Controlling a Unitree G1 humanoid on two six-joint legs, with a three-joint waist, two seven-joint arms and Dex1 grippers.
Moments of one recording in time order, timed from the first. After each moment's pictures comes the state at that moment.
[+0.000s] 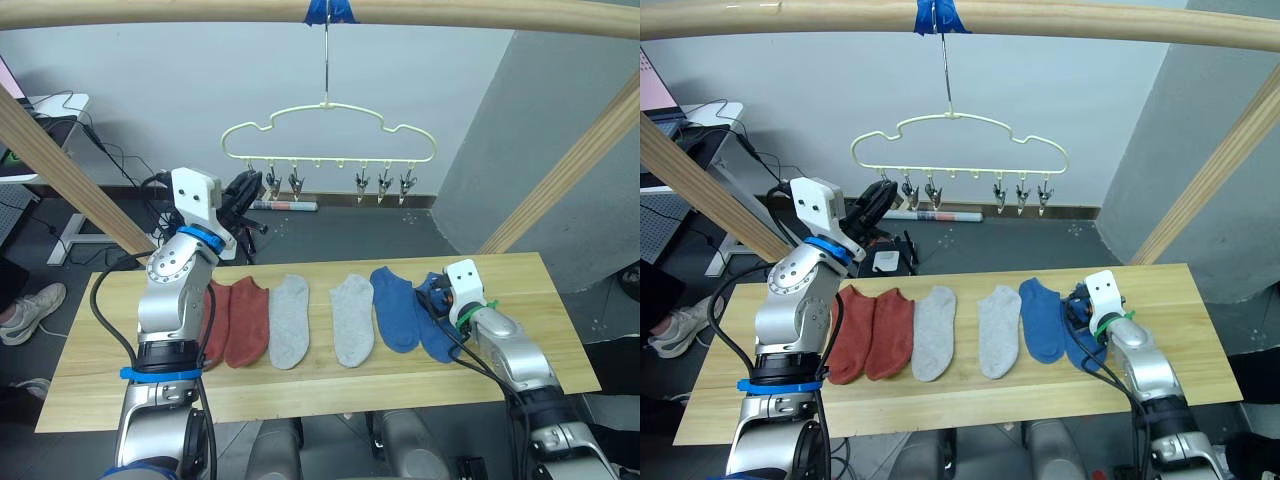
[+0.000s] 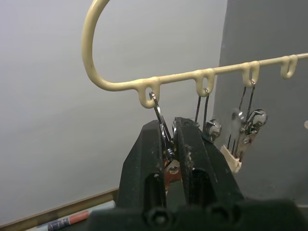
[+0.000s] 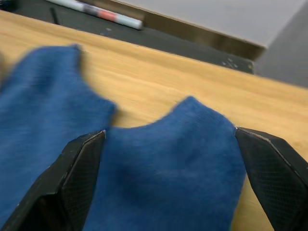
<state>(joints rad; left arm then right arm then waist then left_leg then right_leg) -0.52 0.35 0.20 0.12 -0.34 0.18 -0.50 -0.31 -0.35 0.06 0.31 0.11 0.35 0.25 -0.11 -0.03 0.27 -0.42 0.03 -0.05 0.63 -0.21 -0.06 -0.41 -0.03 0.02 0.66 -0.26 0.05</state>
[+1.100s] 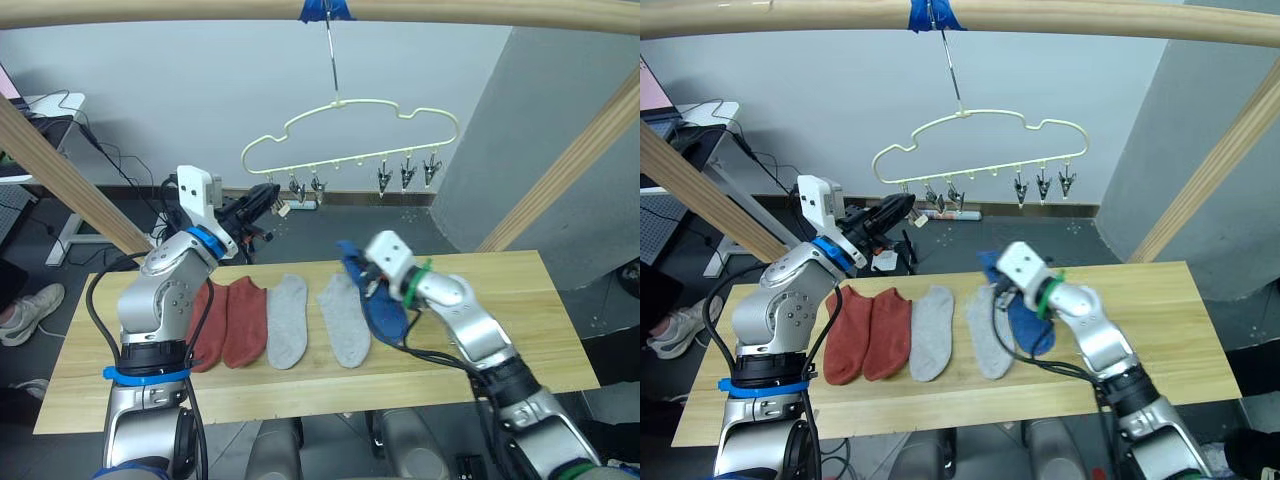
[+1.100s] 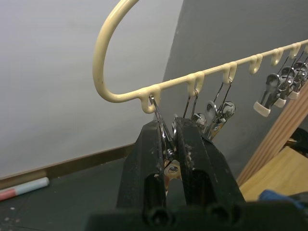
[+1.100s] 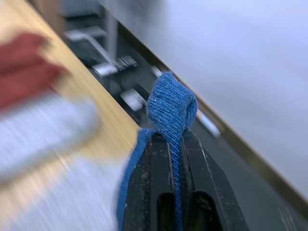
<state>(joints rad) -0.52 0.40 0.22 0.00 -0.56 0.52 -0.58 -0.52 -0.22 0.38 0.05 -0.07 0.25 0.53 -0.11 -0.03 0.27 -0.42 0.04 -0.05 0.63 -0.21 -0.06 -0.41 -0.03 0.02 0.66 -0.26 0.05</state>
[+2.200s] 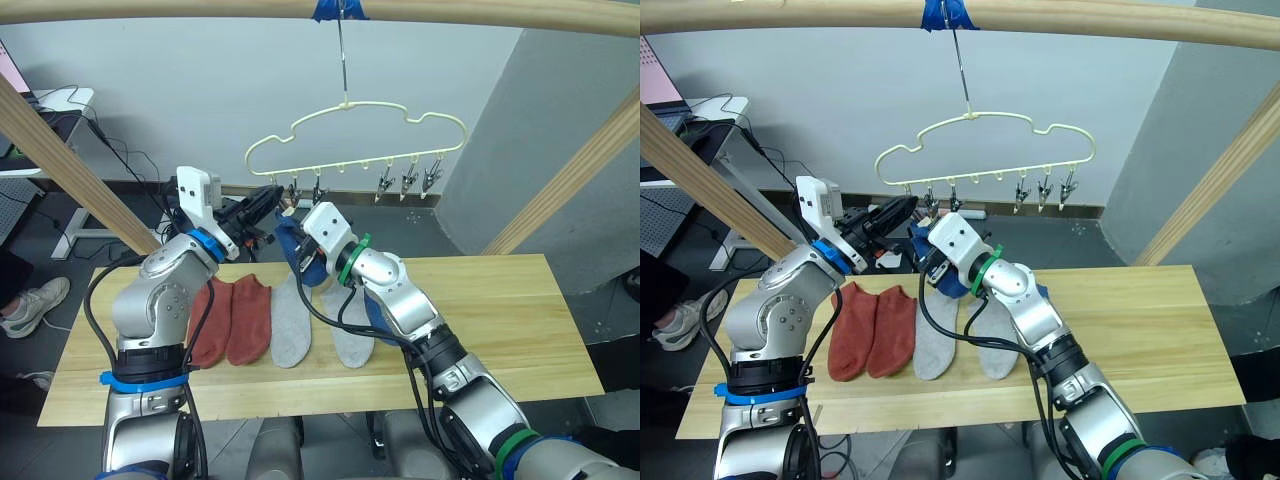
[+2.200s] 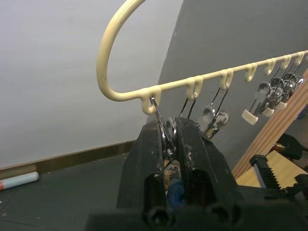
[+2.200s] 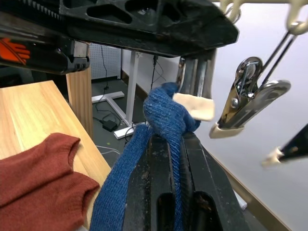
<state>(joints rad) -0.50 0.39 0.23 -0.07 -0.62 0.59 -0.55 -0.70 0.05 0.34 0.34 -0.10 0.07 0.43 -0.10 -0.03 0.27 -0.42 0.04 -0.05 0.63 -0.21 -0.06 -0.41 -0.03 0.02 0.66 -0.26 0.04</state>
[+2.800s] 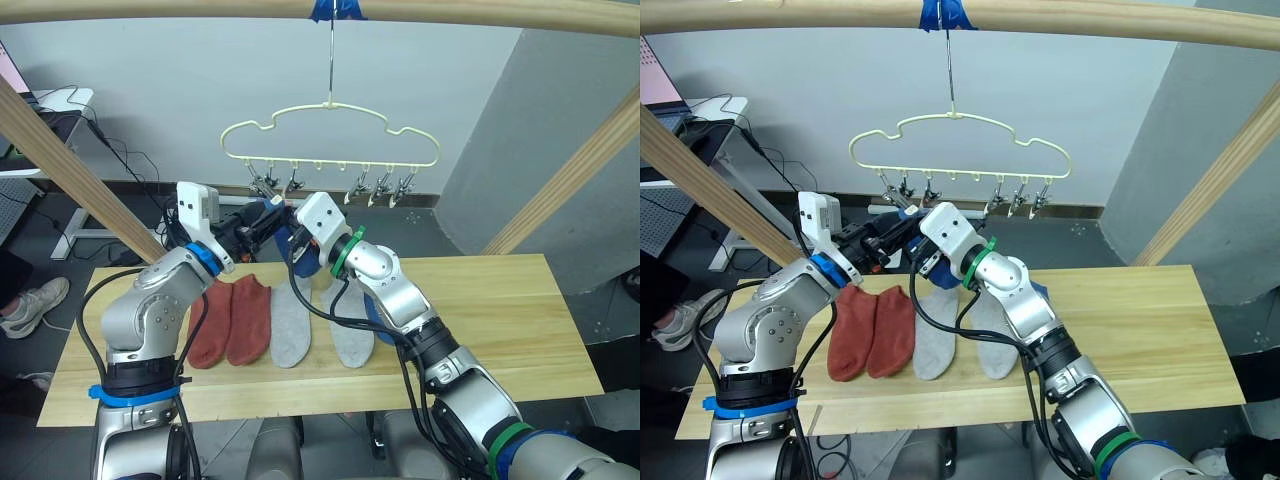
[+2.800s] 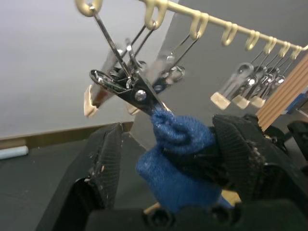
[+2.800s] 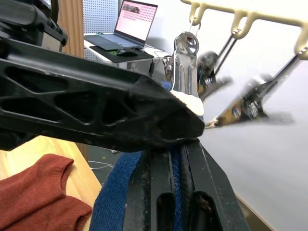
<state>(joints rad) -0.44 0.42 0.25 -0.11 -0.67 0.68 -0.54 -0.74 0.09 0.32 0.39 -0.09 0.02 0.42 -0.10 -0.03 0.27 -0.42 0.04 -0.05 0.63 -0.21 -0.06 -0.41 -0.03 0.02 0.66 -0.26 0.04</state>
